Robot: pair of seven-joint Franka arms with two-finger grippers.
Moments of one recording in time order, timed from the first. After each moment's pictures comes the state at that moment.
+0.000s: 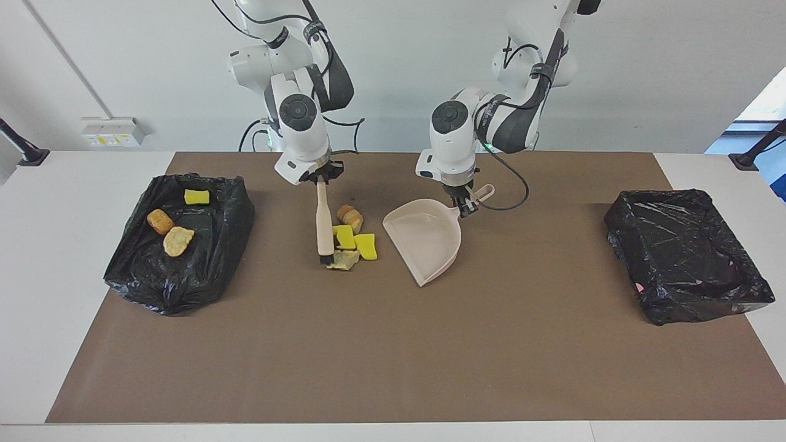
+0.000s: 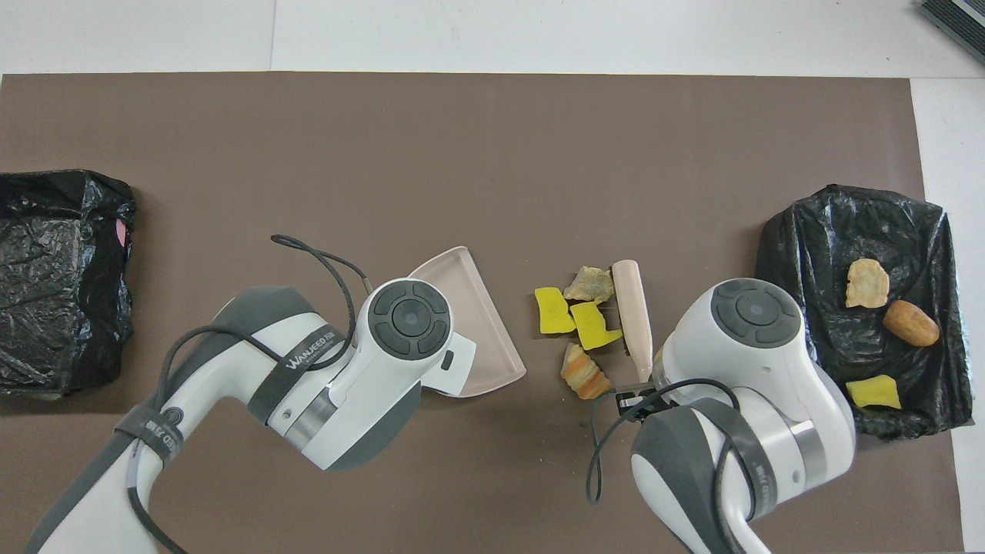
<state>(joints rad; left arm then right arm) -0.21 0.13 -0.47 -2.03 0.22 1.94 0.43 0.29 -0.10 0.07 -2.23 0.09 1.80 0.26</state>
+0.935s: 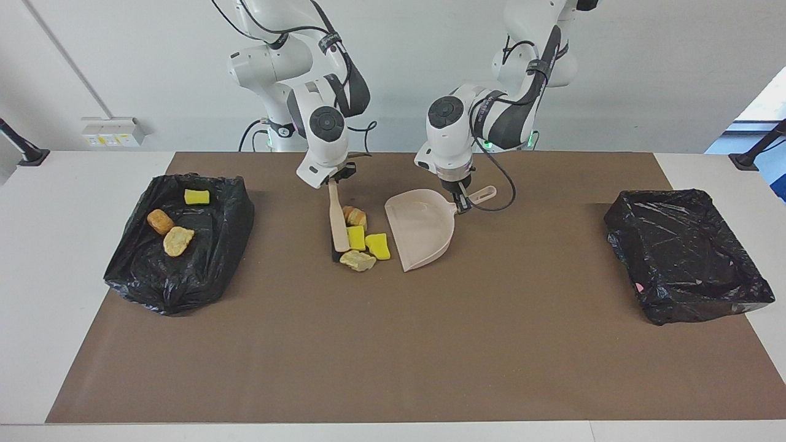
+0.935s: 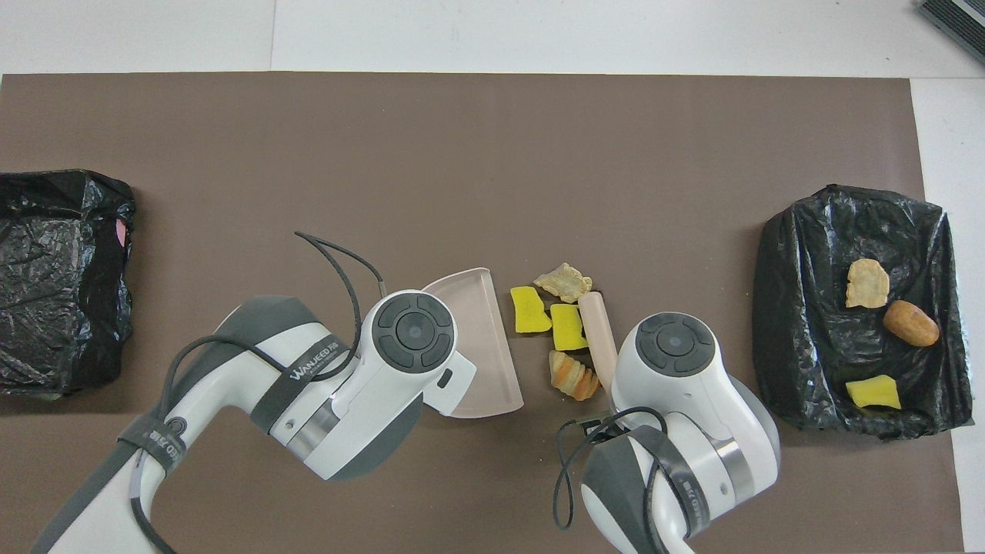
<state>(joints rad) -0.21 0.13 -0.48 -2.04 0.22 1.95 0.62 0.40 -0.04 0.08 -2.31 0.12 1.88 0.27</state>
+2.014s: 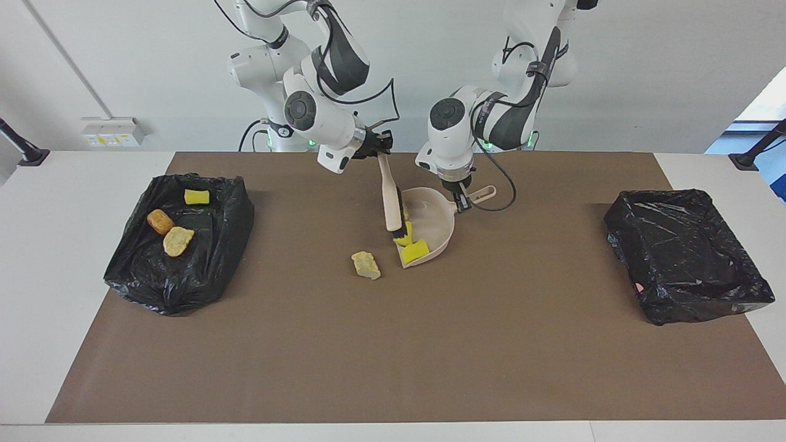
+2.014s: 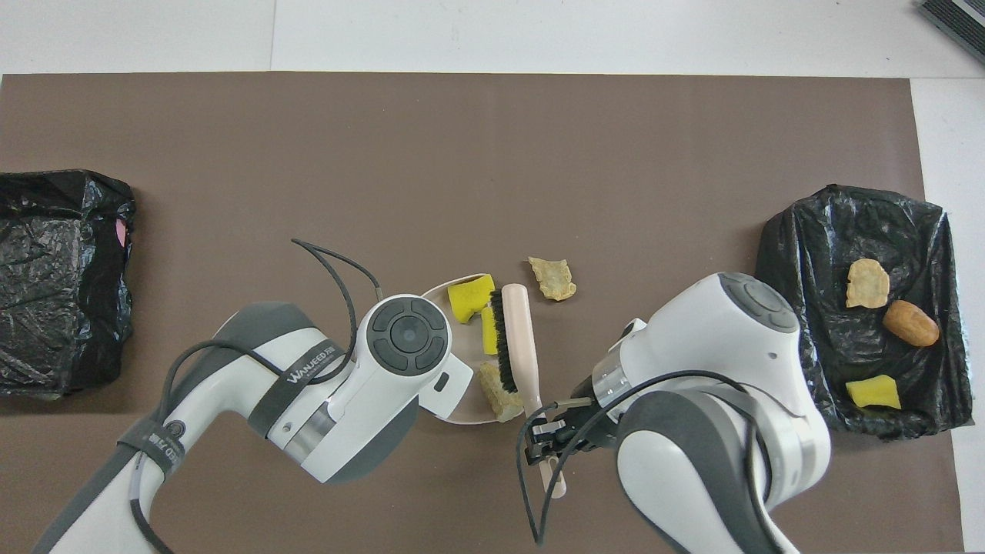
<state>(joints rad) -0.20 0.12 -0.48 -2.07 0.19 1.97 0.62 0.37 -0.10 0.04 -2.15 0.65 1.71 0.11</state>
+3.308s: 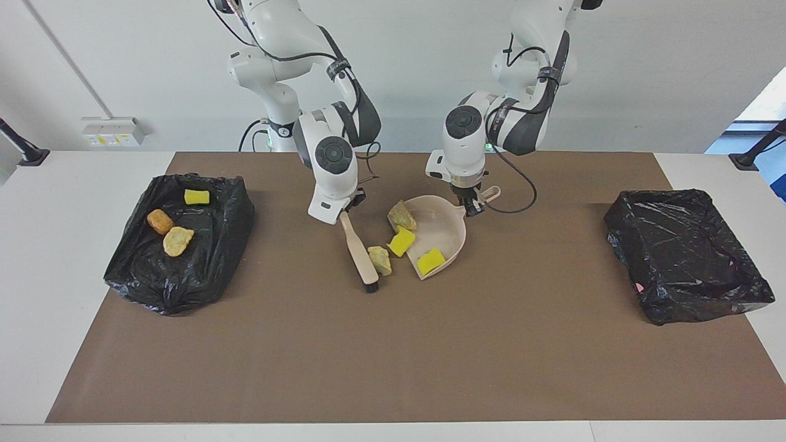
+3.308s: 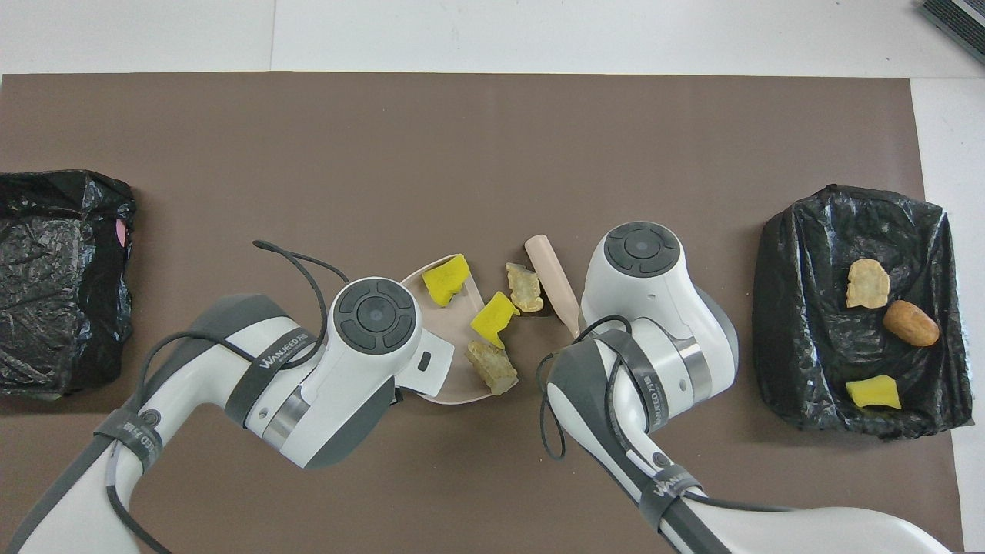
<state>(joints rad) -0.15 0.12 -0.48 -2.09 0.17 1.98 0.51 0.39 0.22 0.06 -1.99 0.10 1.87 0.02</state>
